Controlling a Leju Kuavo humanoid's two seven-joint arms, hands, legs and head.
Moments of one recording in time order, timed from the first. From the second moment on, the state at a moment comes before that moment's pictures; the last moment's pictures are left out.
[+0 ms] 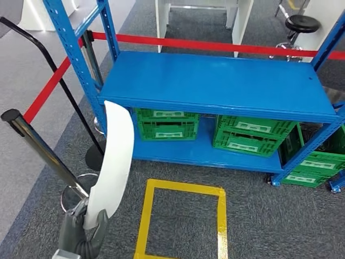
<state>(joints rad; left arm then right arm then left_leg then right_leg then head) 0.36 0.04 -0.42 -1.79 -0.37 0.31 -0.40 0.00 0.23 -1.08 -0.20 0.72 -0.12 0.01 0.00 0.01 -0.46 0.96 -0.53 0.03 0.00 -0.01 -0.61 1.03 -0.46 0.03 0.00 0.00</state>
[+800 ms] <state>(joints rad) 0.35 0.03 -0.39 -1.80 -0.38 0.22 -0.37 0.02 0.21 -0.64 -0.18 0.97 -0.22 0.22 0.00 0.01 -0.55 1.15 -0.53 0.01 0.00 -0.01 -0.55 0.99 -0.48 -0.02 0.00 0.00</state>
